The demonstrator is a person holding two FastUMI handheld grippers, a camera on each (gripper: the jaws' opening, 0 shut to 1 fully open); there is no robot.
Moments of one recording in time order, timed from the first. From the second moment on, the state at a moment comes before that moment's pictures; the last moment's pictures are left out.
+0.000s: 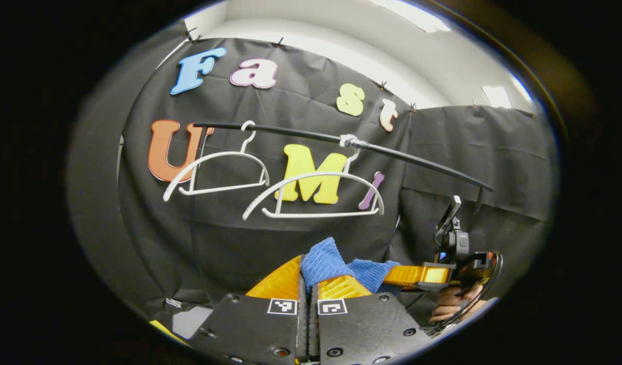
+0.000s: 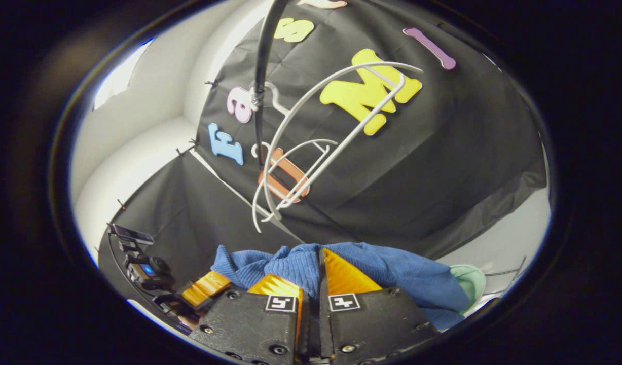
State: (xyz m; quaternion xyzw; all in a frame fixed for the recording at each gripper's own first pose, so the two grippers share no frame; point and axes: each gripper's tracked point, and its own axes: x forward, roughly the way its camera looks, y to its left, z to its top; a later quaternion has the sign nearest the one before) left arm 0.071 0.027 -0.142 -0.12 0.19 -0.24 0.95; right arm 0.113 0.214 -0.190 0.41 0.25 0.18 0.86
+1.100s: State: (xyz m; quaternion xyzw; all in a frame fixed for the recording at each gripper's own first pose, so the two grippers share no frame) left arm 0.048 0.044 -0.437 -0.12 0.45 -0.07 0.88; right arm 0.128 0.169 -0.502 0.34 0.51 0.04 0.79
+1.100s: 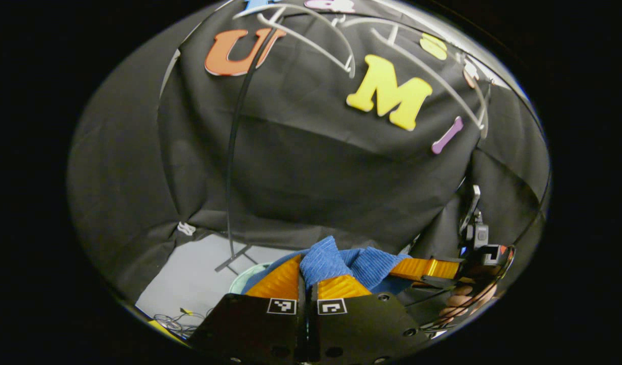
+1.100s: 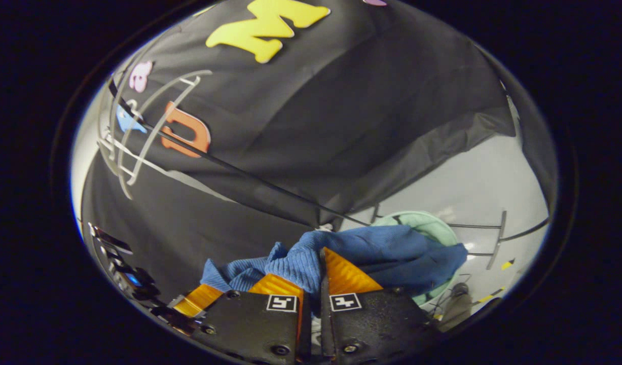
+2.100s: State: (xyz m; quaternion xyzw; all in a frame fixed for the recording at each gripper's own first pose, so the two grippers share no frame) left arm -0.013 0.056 -0.424 0.01 0.51 -0.12 0.85; right arm 0.037 0.089 -0.394 0.15 0.47 -0.09 0.86
